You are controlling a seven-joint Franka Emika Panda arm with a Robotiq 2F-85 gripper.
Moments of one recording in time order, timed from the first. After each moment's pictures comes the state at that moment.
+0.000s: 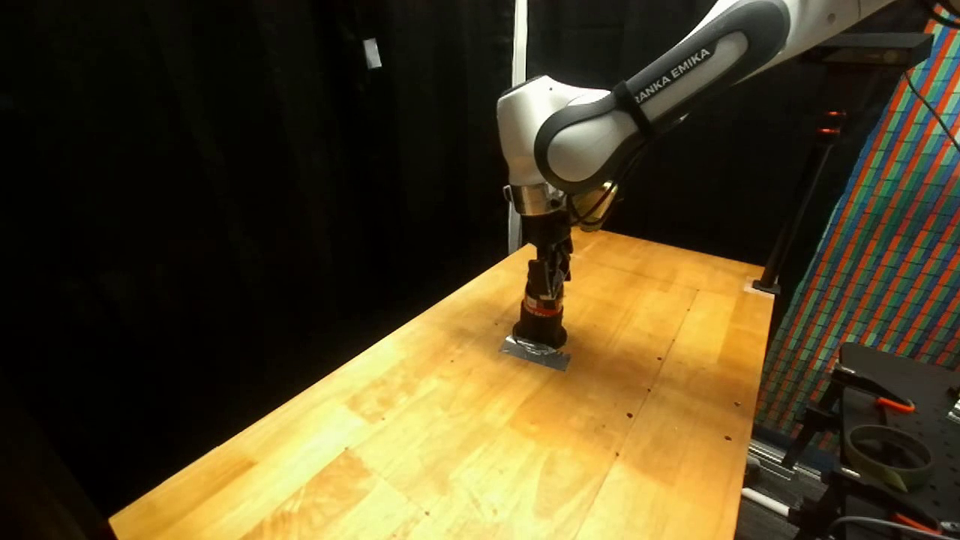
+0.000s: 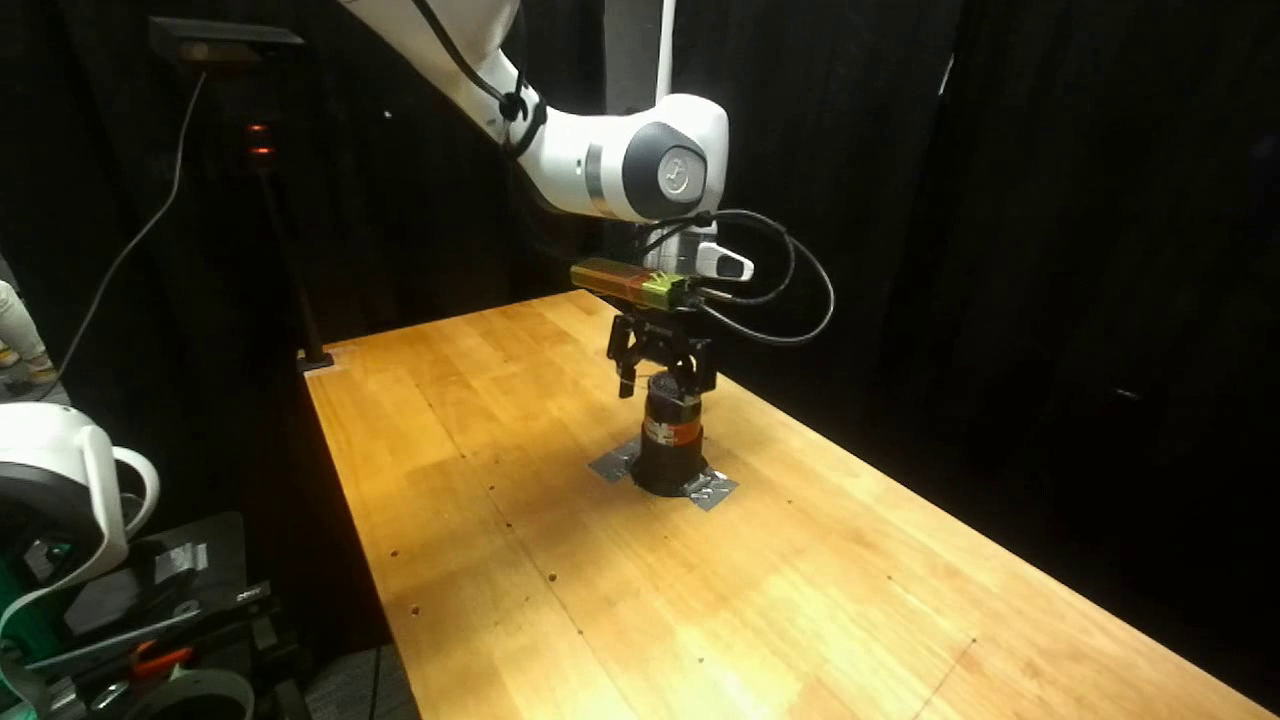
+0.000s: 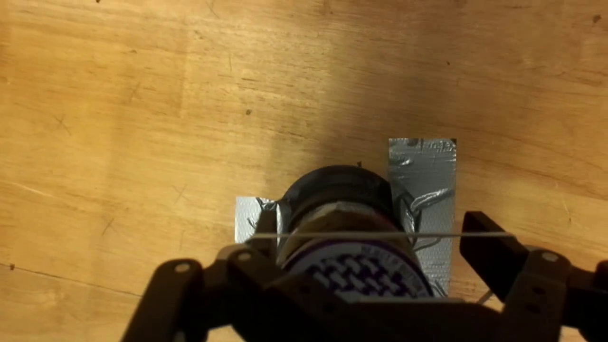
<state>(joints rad) 0.19 0.65 0.02 -1.56 -0.15 2.01 0.04</state>
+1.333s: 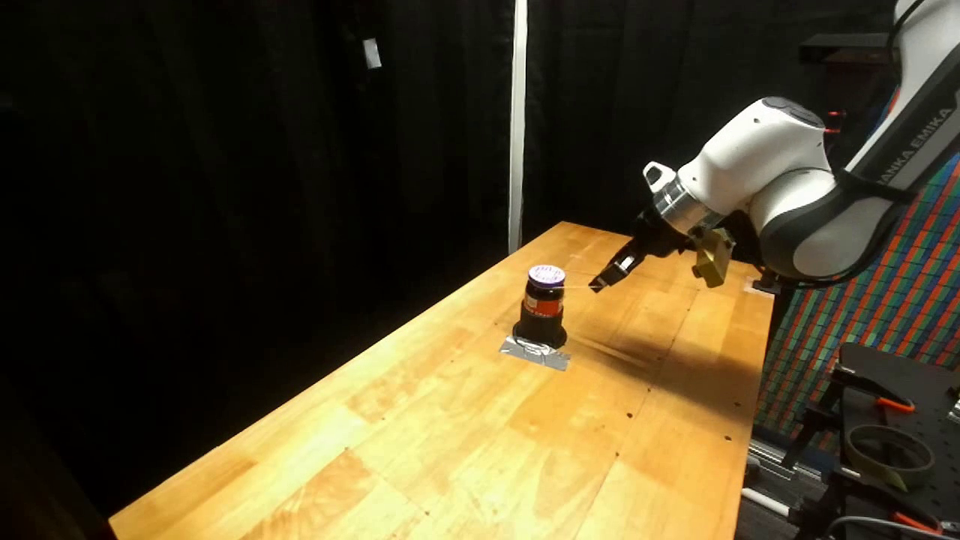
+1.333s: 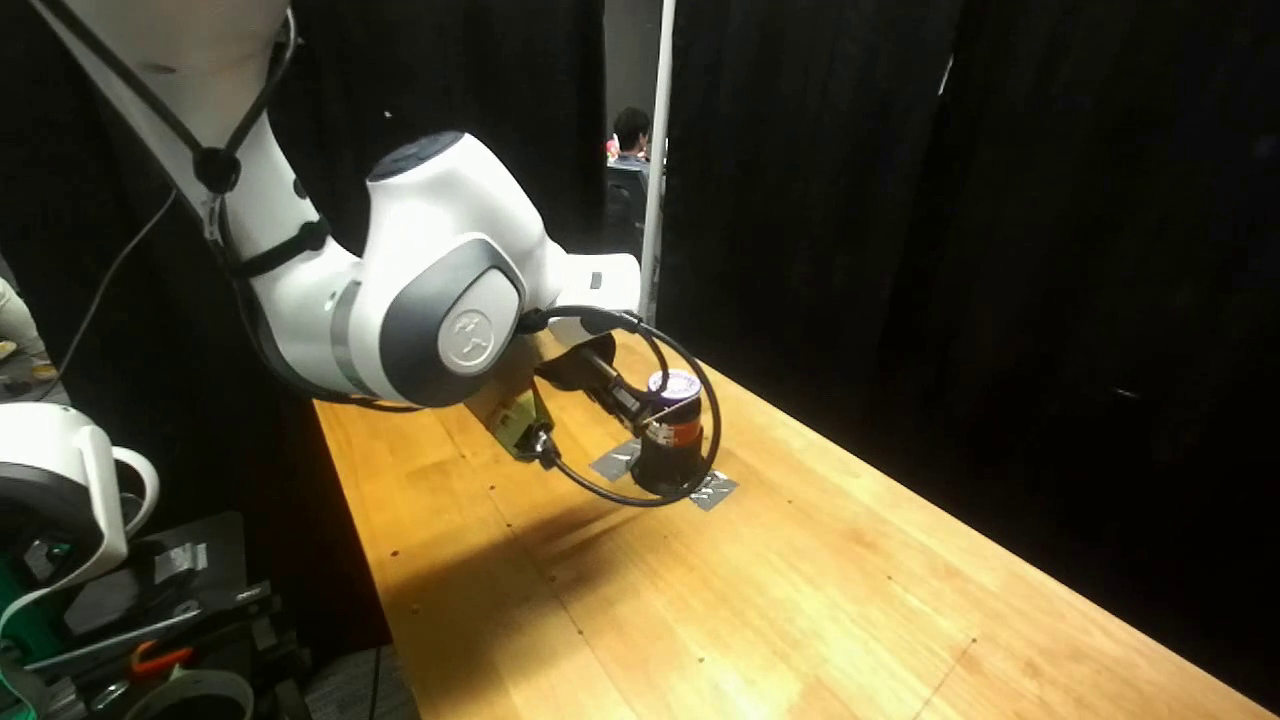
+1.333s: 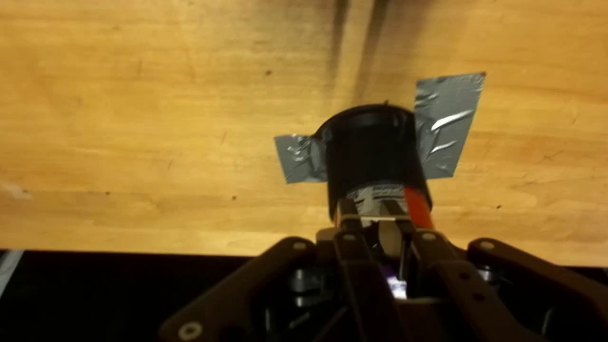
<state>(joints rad) 0.47 0.26 -0.42 -2.53 -0.42 3.41 0.39</state>
